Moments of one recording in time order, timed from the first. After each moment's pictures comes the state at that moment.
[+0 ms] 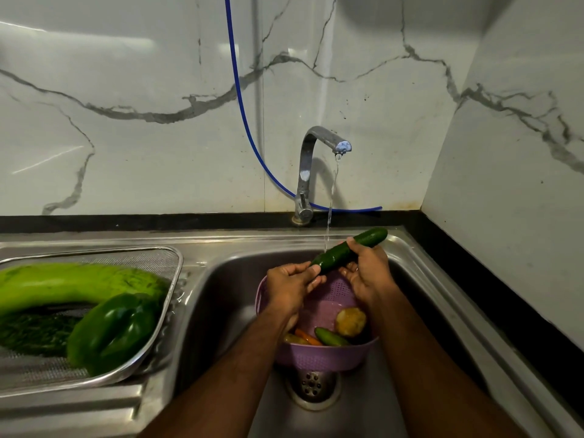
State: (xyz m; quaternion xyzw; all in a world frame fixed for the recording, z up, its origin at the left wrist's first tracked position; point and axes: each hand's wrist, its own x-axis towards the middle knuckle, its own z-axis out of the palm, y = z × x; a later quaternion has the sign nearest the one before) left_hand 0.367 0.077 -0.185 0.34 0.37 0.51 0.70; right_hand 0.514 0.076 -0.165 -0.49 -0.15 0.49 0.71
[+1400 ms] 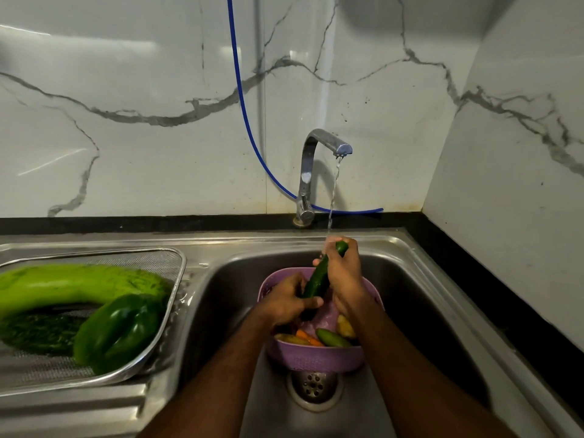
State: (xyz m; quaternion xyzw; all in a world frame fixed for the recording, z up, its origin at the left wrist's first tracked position) left_hand 0.328 0.081 -0.193 0.66 0.44 0.21 0.57; right_hand 0.462 0.071 -0.160 -0.57 -0.29 0.39 0.66
